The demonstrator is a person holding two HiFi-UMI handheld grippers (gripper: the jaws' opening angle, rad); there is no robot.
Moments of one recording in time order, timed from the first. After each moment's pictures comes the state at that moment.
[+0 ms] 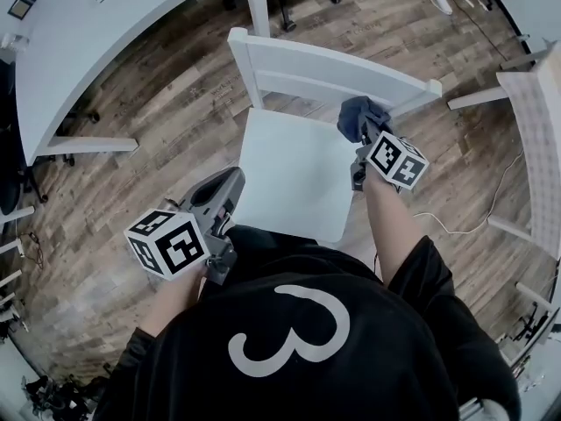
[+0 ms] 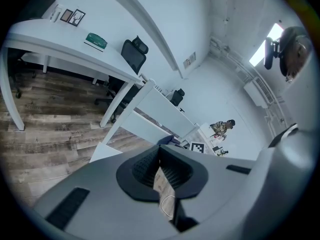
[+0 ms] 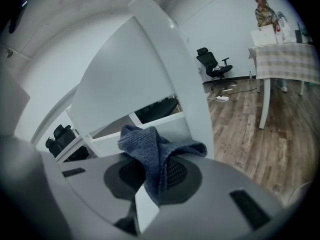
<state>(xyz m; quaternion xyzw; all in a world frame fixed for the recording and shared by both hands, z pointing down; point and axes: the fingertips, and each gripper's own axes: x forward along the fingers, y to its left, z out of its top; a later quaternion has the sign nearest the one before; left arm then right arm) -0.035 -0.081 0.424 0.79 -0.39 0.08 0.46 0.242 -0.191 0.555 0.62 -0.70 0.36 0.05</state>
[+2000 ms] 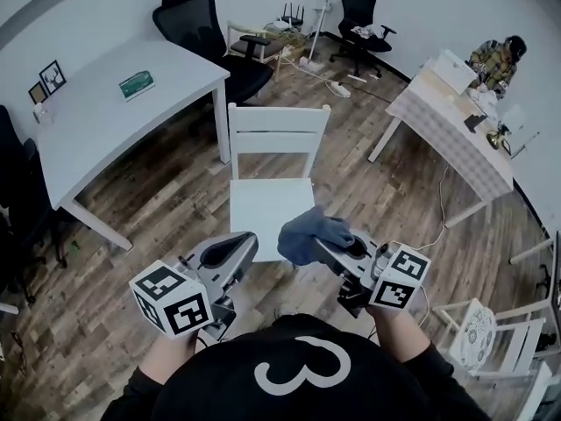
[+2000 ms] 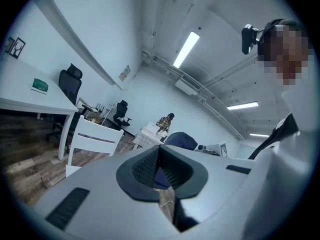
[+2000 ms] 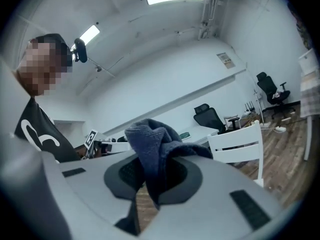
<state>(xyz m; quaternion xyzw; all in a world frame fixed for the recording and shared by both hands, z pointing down) -0.098 0.207 0.206 0.95 -0.16 0.00 0.26 0.001 0.237 0.210 0.41 -0.89 0.18 -0.06</state>
